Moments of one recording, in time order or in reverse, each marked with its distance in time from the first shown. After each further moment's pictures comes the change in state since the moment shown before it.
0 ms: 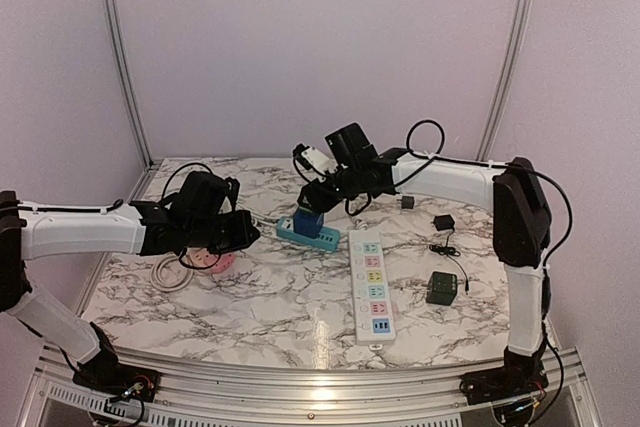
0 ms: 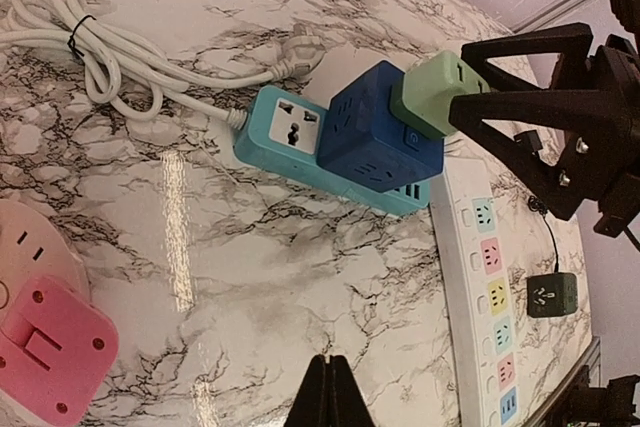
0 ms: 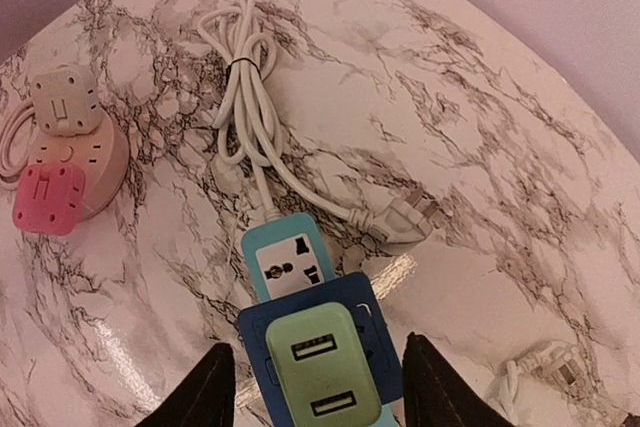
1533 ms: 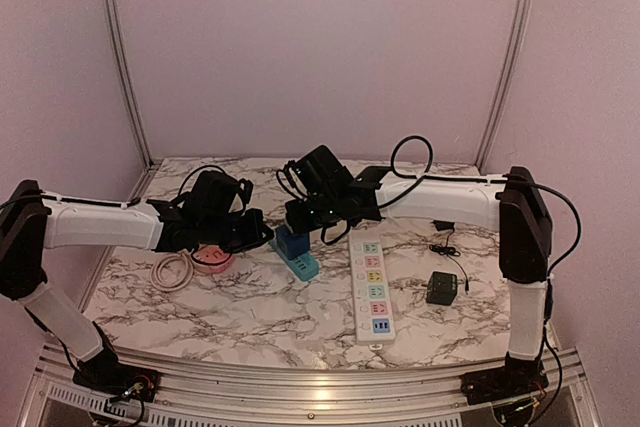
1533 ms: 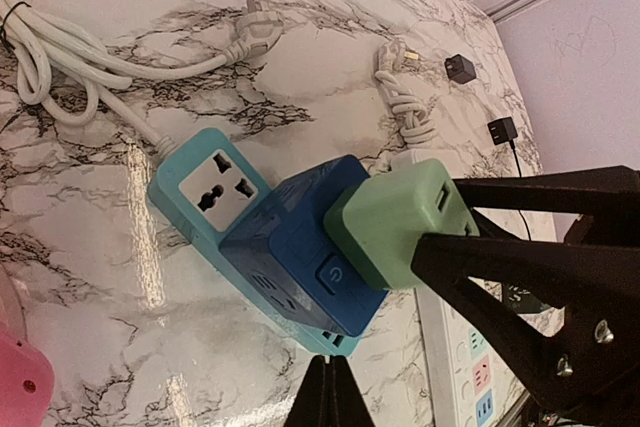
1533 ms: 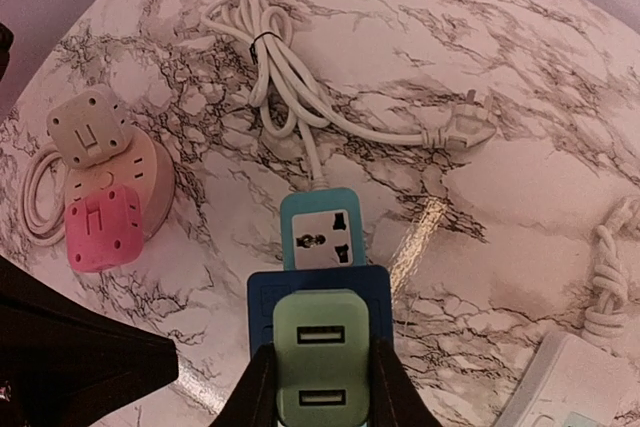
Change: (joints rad) left arm 0.017 0.108 0.034 0.098 0.117 -0.018; right arm 0.200 -0.045 -0.054 -0.063 0.261 0.445
